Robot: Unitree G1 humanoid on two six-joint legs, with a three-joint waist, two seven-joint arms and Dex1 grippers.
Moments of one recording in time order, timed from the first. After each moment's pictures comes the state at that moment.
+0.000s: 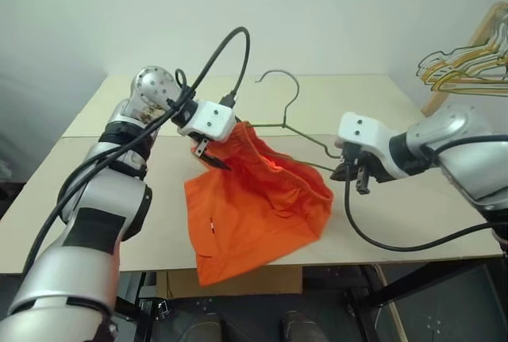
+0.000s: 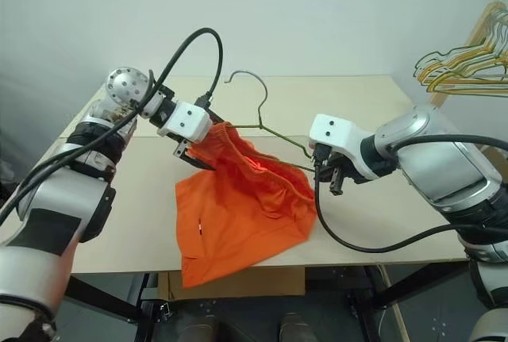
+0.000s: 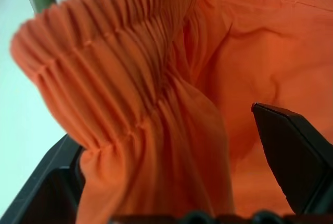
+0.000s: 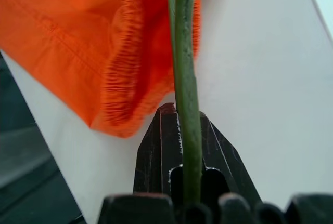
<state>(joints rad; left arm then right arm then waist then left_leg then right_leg) -1.35 0.48 -0.39 1.17 0.06 -0.68 -1.61 -0.90 -1.05 0.45 -0.33 0.24 1.12 1.18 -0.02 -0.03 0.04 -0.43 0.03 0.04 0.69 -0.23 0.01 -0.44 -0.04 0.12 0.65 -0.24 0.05</state>
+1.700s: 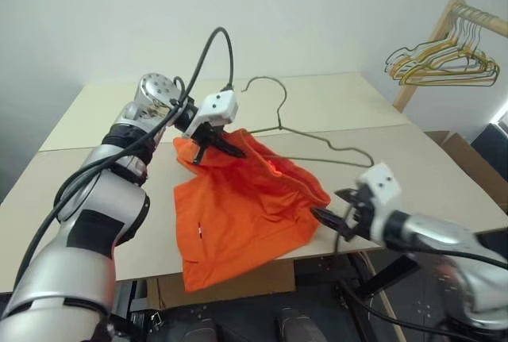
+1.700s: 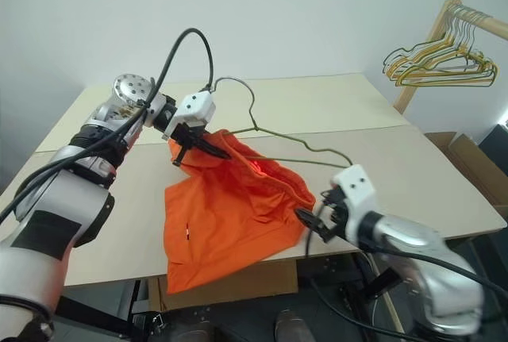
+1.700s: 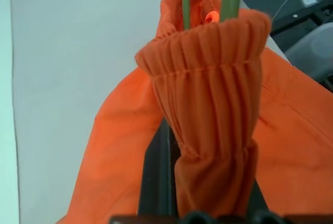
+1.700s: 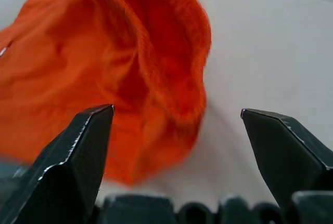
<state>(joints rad) -1.32 0.53 -0.63 1.07 -0.29 -0.18 -1.61 -0.16 -0.44 -0.13 -0.68 0.34 1.14 0.51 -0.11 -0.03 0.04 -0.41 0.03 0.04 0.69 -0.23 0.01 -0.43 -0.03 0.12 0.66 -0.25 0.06</state>
